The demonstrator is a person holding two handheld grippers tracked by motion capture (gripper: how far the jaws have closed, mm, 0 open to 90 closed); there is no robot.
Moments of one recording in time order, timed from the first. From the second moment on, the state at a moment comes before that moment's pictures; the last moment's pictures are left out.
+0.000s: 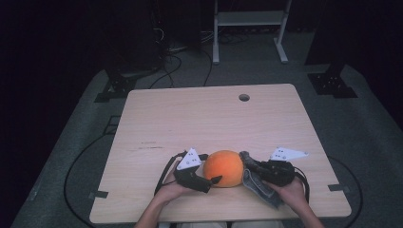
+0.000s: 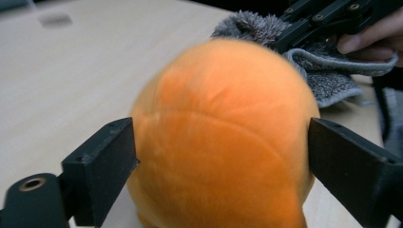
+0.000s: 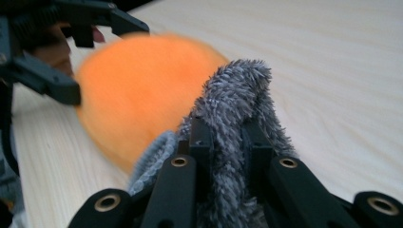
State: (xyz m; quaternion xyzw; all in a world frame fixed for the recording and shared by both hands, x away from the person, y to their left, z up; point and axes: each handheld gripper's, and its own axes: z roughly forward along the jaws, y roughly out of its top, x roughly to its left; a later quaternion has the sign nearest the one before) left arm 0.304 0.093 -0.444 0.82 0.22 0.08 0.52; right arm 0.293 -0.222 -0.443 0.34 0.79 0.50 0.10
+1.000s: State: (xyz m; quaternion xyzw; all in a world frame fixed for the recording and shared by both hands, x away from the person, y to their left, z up) left arm 0.302 0.087 -0.441 0.82 0.21 0.05 0.52; right arm 0.279 -0.208 -0.417 0.26 0.82 0.50 0.10
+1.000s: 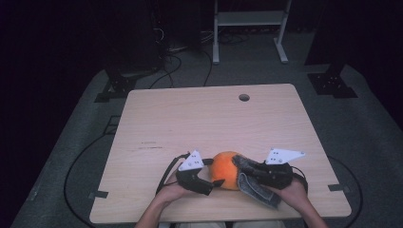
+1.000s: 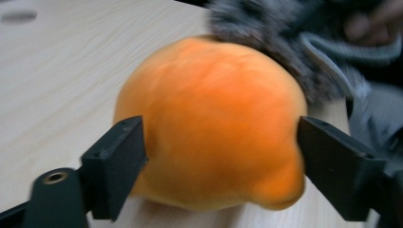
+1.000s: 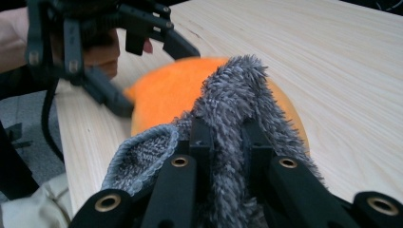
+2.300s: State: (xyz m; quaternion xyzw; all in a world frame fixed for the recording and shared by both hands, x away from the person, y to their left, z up) left arm 0.298 0.084 -0.443 0.85 0.20 0.08 0.48; right arm 0.280 -0.215 -0.427 0.26 0.82 0.50 0.11
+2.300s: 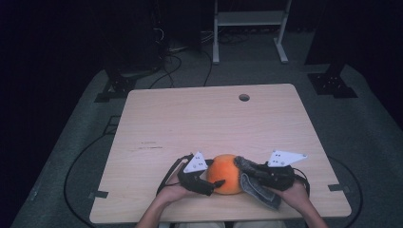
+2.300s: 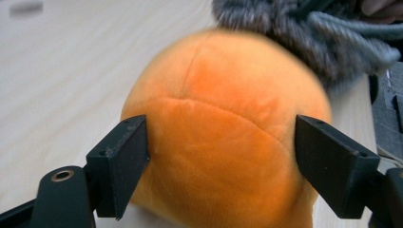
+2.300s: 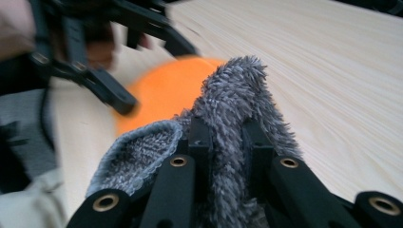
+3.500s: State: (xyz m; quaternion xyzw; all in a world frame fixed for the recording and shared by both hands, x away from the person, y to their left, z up) left arm 0.296 0.095 -0.452 0.86 0.19 0.08 0.47; right arm 0.282 -0.230 -0.432 0.29 0.79 0.54 0.05
